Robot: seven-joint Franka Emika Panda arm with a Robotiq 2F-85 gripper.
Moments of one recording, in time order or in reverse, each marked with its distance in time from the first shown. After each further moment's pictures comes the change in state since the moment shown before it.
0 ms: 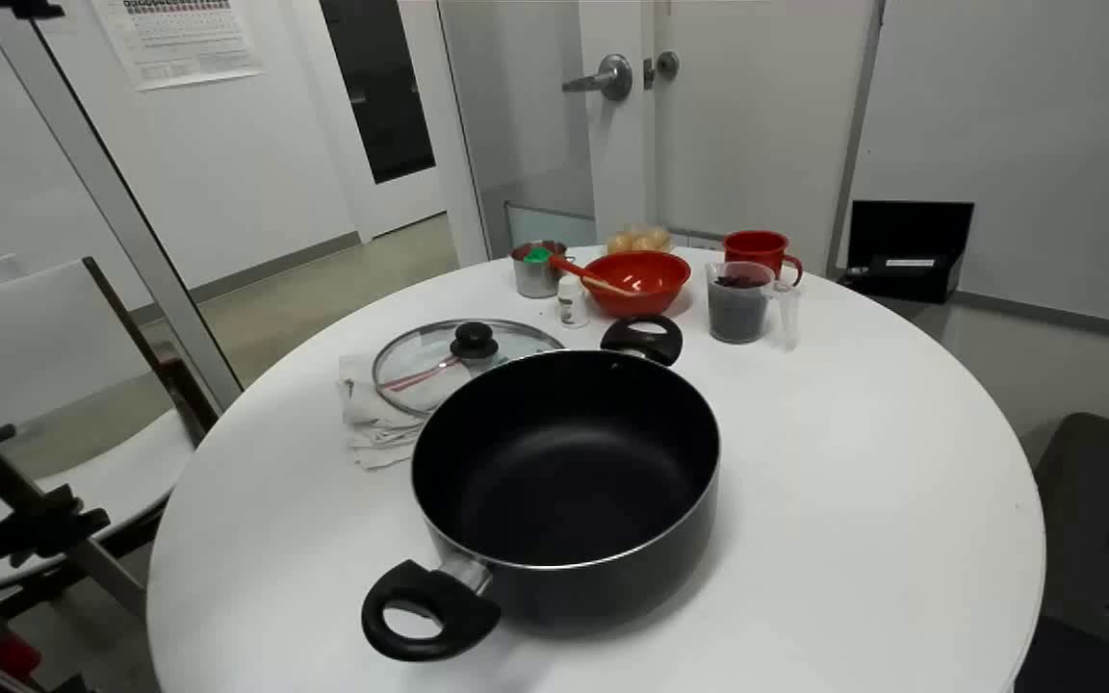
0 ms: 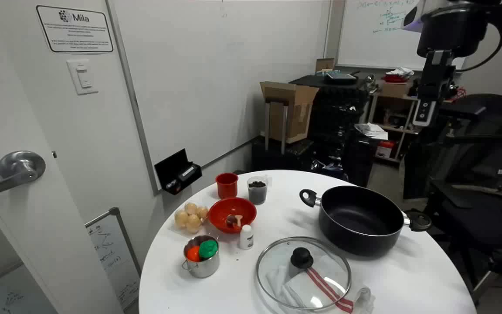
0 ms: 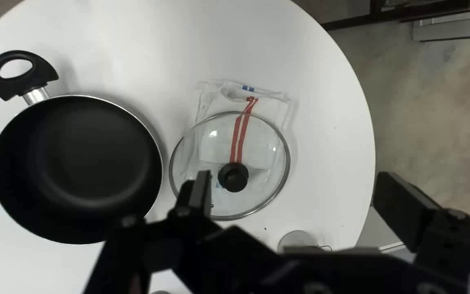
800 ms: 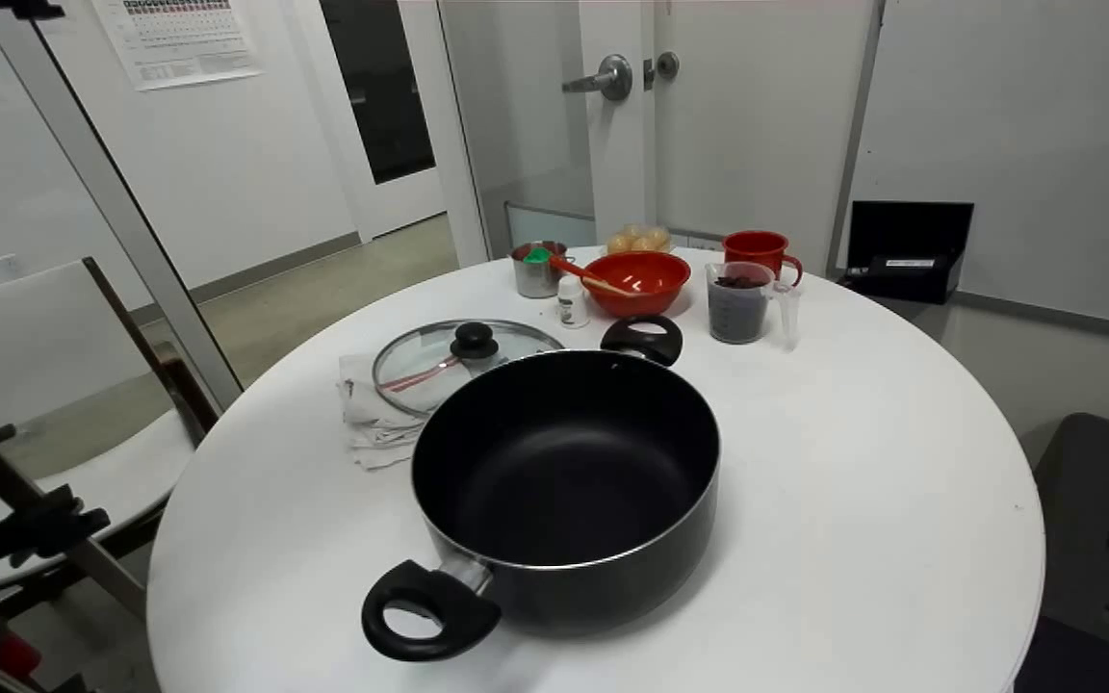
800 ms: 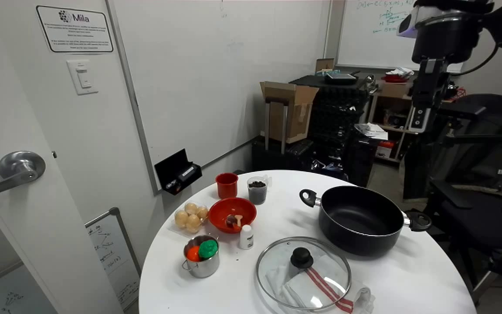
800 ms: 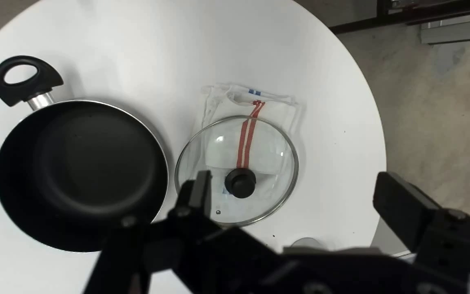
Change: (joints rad) arm -0.011 0.040 0.015 0.014 -0.012 0.004 0.017
